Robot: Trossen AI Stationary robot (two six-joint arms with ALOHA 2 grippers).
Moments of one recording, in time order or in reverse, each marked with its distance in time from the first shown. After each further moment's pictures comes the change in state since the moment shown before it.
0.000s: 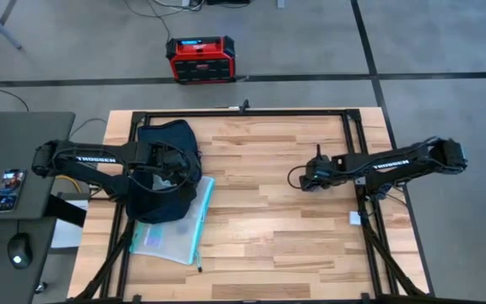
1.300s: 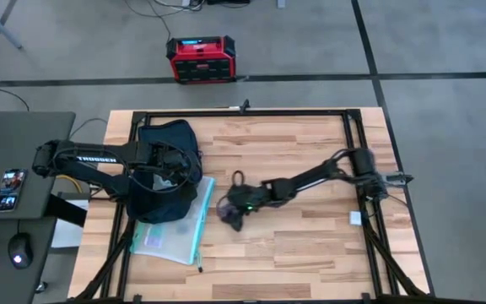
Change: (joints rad) left arm 0.000 0.000 0.000 0.003 0.000 0.000; right arm 0.248 0.913 0.814 0.678 -0.147 -0.583
